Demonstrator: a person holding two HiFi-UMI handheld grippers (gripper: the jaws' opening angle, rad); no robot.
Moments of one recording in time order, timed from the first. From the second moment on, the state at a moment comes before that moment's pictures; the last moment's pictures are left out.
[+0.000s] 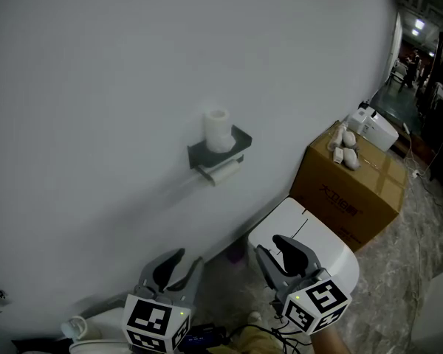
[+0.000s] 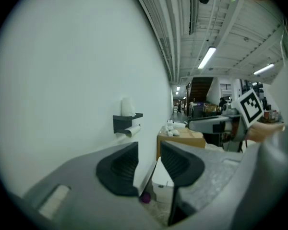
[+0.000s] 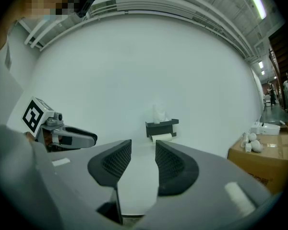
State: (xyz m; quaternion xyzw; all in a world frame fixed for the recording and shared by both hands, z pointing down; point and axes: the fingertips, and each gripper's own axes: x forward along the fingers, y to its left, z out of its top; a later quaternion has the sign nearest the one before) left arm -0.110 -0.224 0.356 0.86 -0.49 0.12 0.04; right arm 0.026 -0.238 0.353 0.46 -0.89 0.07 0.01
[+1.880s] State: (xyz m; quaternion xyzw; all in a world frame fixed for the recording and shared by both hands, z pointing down) left arm -0.139 -0.375 0.344 0.75 -0.65 0.09 0.07; right arm -0.043 -0.525 0.277 0.27 -0.96 0.03 0.00
